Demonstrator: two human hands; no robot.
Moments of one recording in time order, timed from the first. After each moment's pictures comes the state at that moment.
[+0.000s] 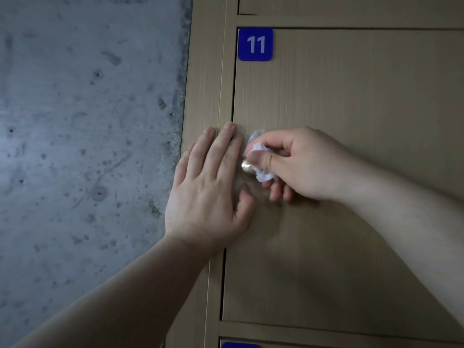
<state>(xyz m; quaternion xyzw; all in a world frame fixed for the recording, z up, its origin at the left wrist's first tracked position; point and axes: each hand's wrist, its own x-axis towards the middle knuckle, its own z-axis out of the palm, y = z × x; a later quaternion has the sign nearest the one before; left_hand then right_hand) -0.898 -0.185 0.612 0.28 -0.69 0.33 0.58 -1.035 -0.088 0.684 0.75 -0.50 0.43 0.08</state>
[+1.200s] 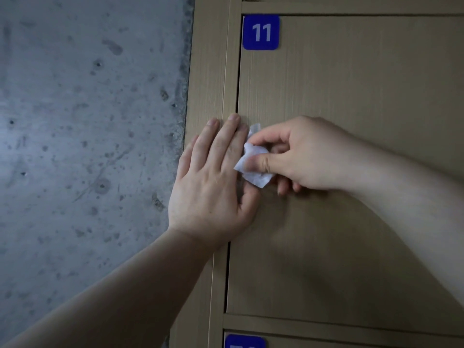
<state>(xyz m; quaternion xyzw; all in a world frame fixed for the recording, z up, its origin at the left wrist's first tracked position) -0.899 -0.186 0.611 0.28 -0.69 0.32 0.58 -1.025 -0.079 0.689 0.75 -0.54 0.36 0.14</state>
